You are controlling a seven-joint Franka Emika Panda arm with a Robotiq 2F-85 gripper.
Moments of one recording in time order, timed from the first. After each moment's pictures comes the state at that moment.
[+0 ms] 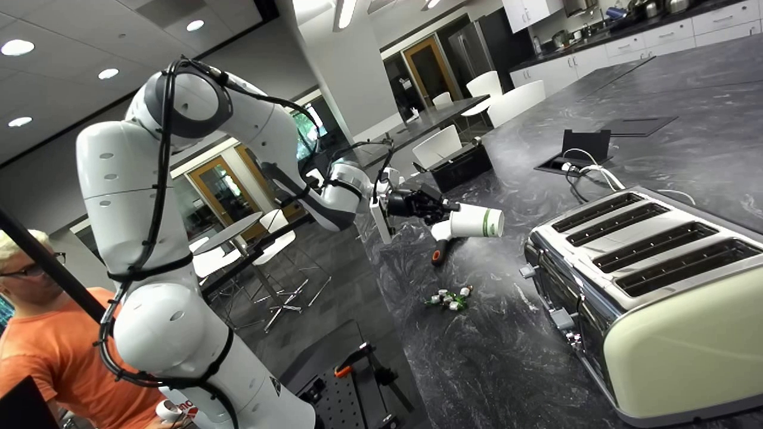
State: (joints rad) arm 0.37 0.39 0.25 -2.21 -1.50 1.86 1.17
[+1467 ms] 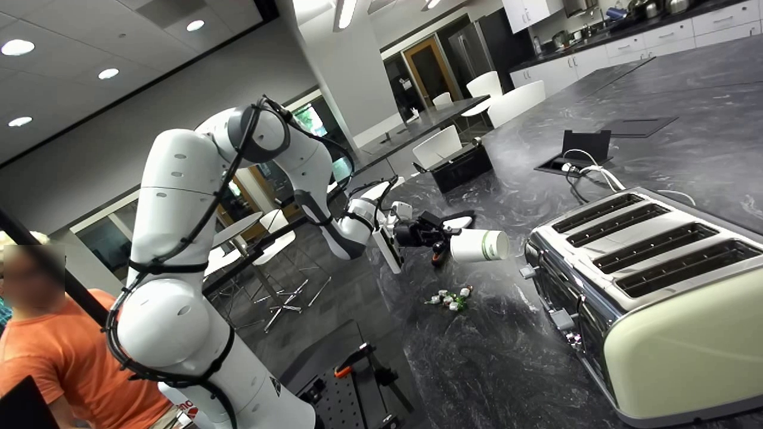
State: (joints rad) arm 0.45 0.72 0.28 -2.05 -1.50 1.43 1.19
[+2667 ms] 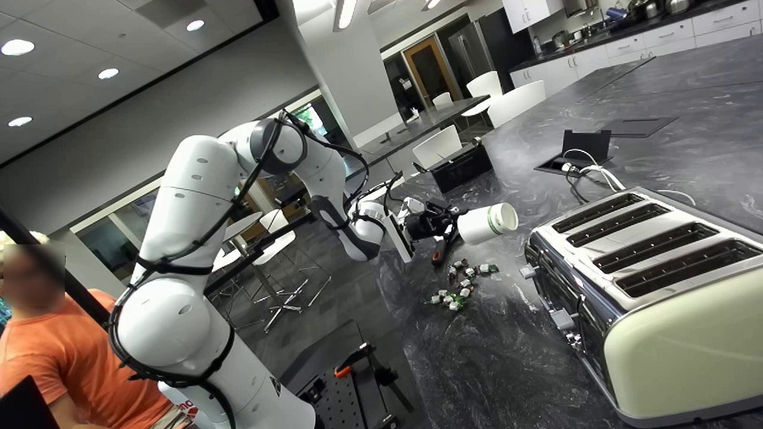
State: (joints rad) arm 0.46 0.84 0.27 -1.90 -1.63 1.26 0.98
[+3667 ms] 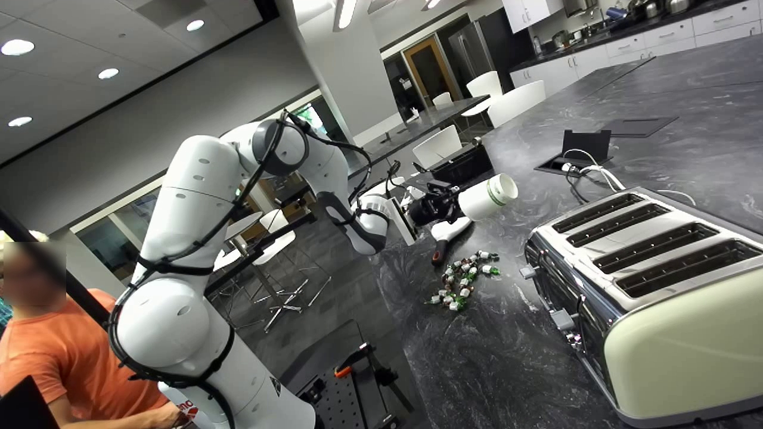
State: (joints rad) arm 0.44 0.84 0.28 -1.85 -1.76 1.20 0.83
